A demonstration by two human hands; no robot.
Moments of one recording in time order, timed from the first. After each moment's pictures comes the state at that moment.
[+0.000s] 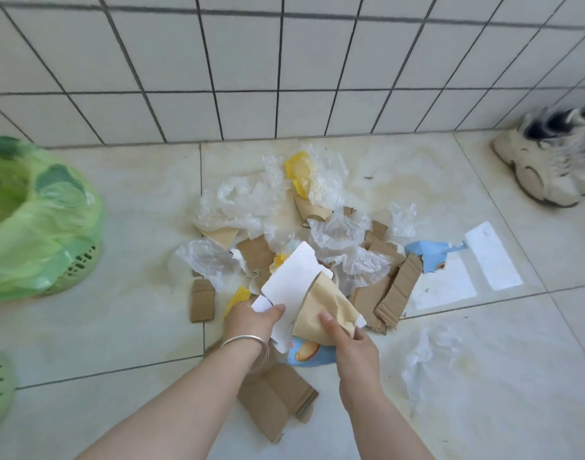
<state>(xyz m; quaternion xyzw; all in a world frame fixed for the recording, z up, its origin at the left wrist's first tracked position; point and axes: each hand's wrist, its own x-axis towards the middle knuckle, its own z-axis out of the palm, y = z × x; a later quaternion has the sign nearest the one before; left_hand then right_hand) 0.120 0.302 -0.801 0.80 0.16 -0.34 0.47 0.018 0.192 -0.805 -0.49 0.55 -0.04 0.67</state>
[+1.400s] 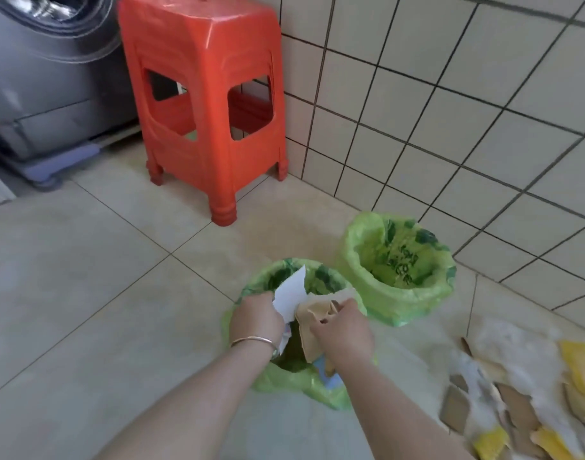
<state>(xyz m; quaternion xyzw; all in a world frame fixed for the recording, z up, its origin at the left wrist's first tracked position) 0.157 0.793 -0.698 0.91 0.29 -0.09 0.28 0.179 0.667 -0.689 -0.94 0.12 0.17 0.28</state>
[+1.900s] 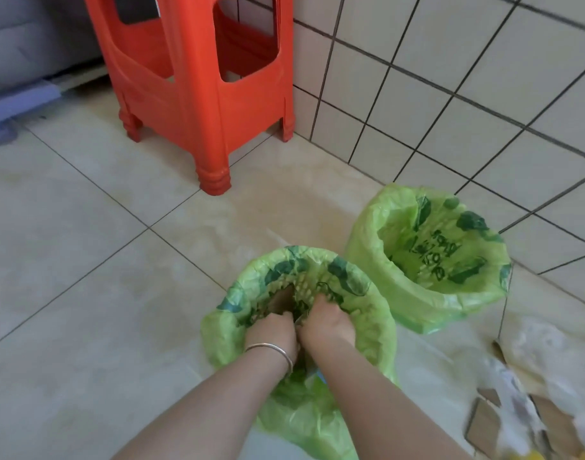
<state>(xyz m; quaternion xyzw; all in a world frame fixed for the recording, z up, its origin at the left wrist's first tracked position) 0.204 0.778 -0.803 0.93 0.15 -0.29 0.15 0.242 0.706 -0.788 -0.95 0.01 0.29 0.05</state>
